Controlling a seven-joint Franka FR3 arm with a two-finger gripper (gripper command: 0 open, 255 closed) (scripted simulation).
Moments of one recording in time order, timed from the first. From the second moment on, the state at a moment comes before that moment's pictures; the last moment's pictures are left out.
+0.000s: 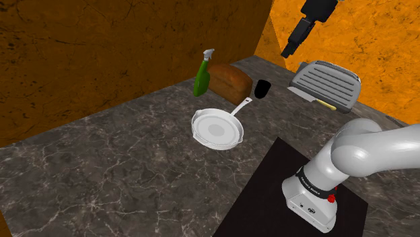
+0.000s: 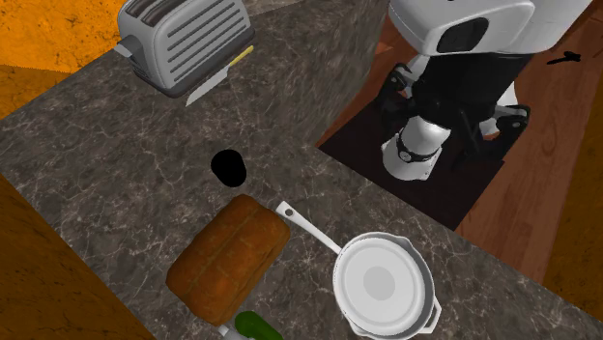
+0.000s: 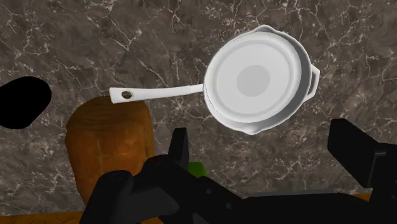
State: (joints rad) arm 0.01 -0.81 0.02 -2.27 0.10 1.56 -0.17
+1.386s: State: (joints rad) arm -0.09 -0.53 -0.22 -2.47 -0.09 2.07 -0.46
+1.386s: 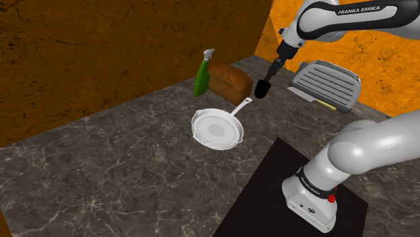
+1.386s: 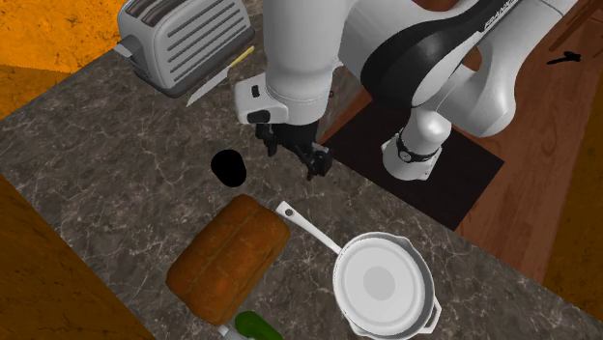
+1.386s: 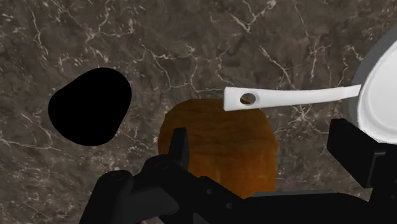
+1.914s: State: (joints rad) arm -0.11 -0.27 -0.34 -2.42 -0.09 2.29 -0.60
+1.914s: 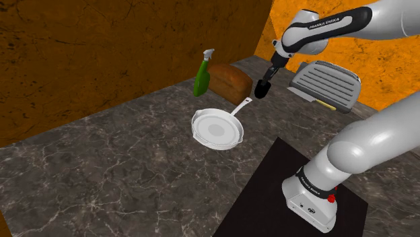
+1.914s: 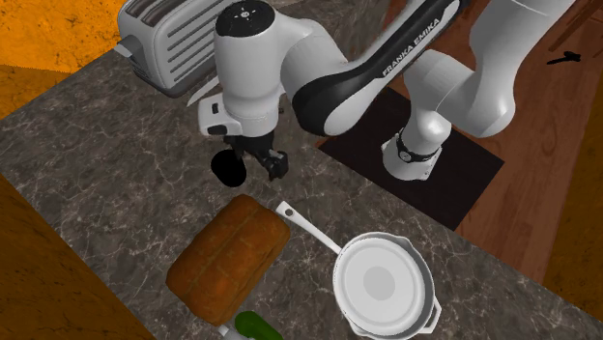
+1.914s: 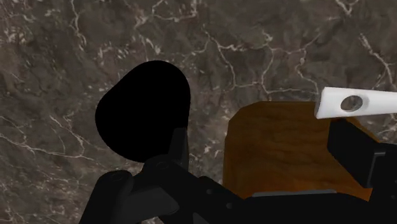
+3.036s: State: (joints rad) arm -0.11 -0.01 -0.41 -2.36 0.02 2.49 -0.74
